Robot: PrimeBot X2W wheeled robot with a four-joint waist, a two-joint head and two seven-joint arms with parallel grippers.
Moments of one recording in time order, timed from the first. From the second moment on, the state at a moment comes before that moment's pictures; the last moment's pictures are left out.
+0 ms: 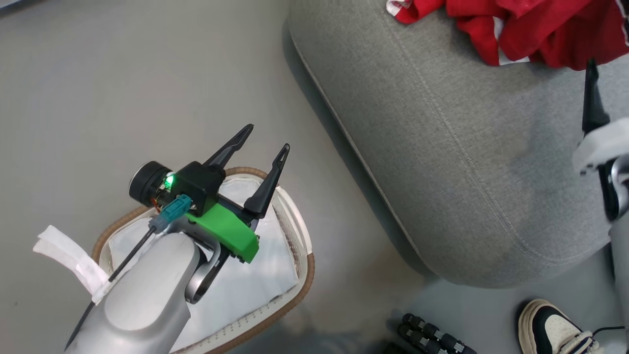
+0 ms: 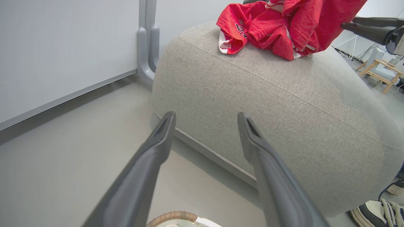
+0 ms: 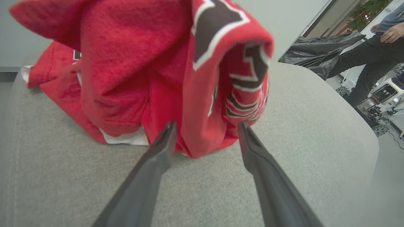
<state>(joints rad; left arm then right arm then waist) -0.60 0.31 -0.73 0.36 -0.50 -0.13 -0.26 -0.70 -0.27 -0.20 0.64 -0.01 0.13 -0.26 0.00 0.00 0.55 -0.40</state>
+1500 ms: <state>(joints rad) -0.12 0.07 0.05 0.37 -0.23 -0.13 -0.26 -0.32 -0.08 0.12 0.35 0.12 0.13 -0.26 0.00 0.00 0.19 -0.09</state>
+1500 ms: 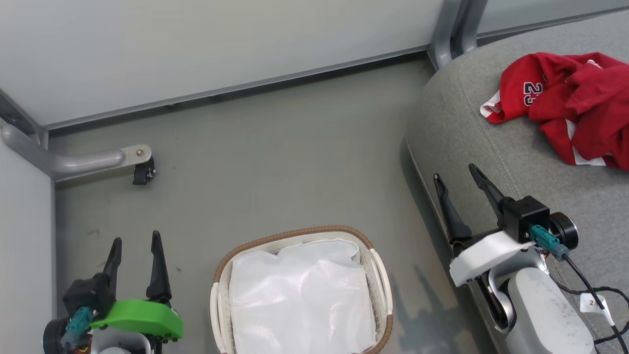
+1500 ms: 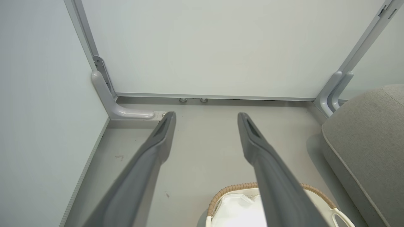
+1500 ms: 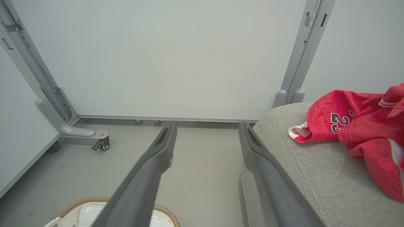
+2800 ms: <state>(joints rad) 0.07 0.04 0.06 0.36 -0.49 -0.13 -0.21 -0.07 -0.05 0.06 0.36 0.34 0.13 -0.21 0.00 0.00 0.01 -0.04</state>
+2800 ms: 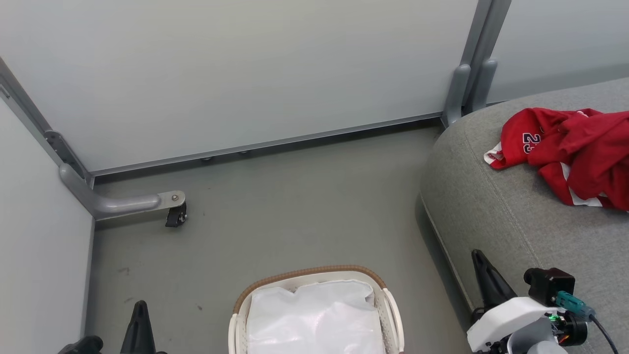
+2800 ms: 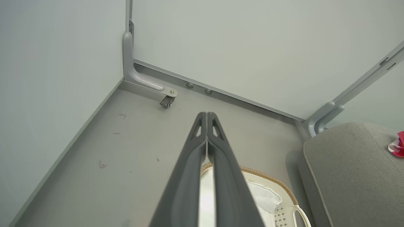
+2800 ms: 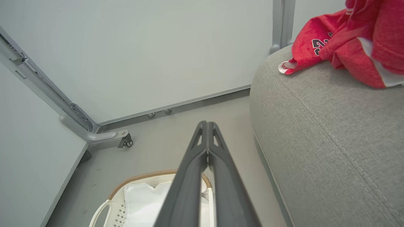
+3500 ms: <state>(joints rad) 0.03 0.04 0.07 0.33 -0.80 -0.13 -0.12 -0.07 -0.05 0.01 0.33 0.69 0.13 -0.12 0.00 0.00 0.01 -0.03</state>
